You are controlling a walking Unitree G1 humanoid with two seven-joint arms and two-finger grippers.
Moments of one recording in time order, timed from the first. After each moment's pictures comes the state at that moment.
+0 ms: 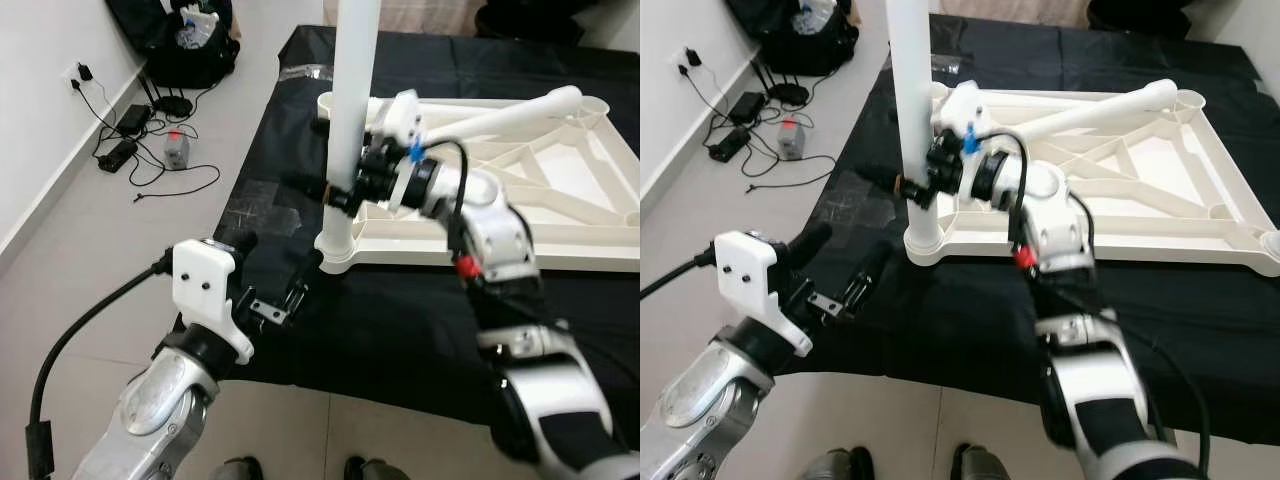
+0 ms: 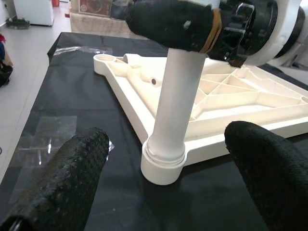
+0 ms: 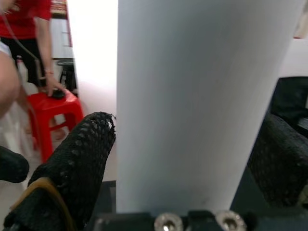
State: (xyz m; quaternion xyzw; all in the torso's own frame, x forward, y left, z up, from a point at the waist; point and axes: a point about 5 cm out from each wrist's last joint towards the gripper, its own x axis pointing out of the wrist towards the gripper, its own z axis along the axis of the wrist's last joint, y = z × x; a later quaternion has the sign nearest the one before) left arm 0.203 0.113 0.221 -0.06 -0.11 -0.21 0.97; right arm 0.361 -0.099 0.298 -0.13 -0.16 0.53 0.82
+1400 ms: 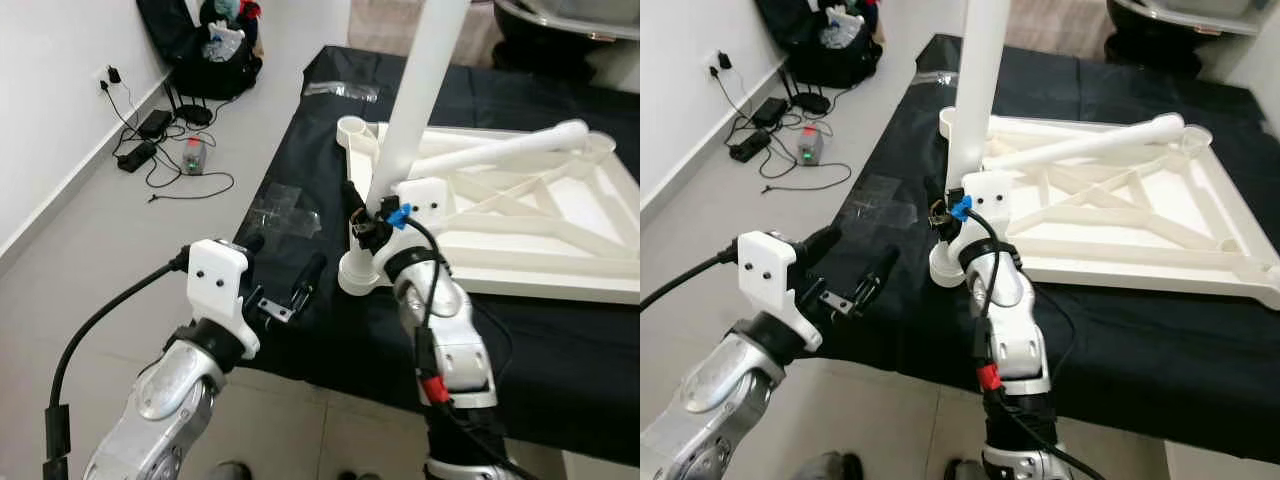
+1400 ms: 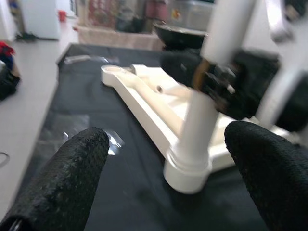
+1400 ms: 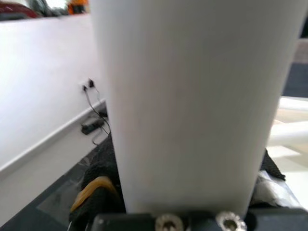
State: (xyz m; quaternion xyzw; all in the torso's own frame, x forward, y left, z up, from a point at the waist) left arm 0.218 0.105 0.202 -0.05 -0.10 -0.22 0.97; right arm 0.328 -0.092 0.217 -0.01 -0.08 0.11 0.99
